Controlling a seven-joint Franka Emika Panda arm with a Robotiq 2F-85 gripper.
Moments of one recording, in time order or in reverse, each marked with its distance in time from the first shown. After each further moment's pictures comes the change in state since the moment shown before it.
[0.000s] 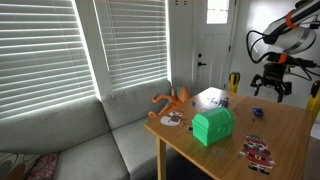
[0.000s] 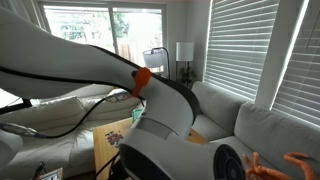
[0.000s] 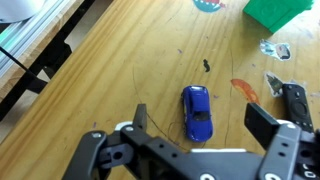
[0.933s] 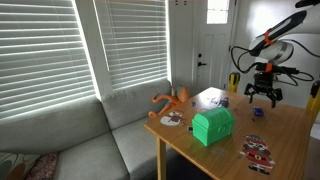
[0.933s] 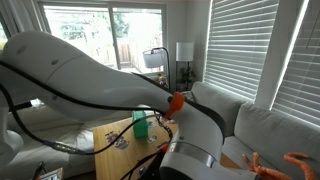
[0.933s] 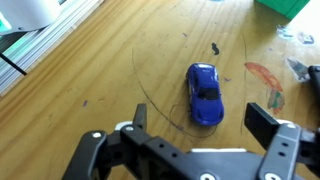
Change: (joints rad) arm -0.017 0.248 0.008 0.211 0.017 -0.149 0.002
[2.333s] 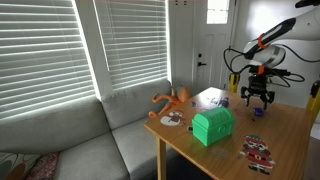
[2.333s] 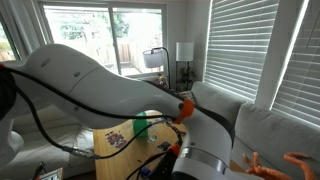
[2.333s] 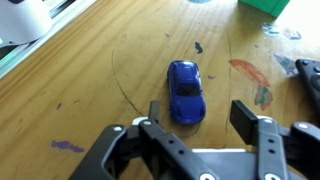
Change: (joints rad) arm -0.010 0.092 0.018 0.092 0.053 -0.063 0.060
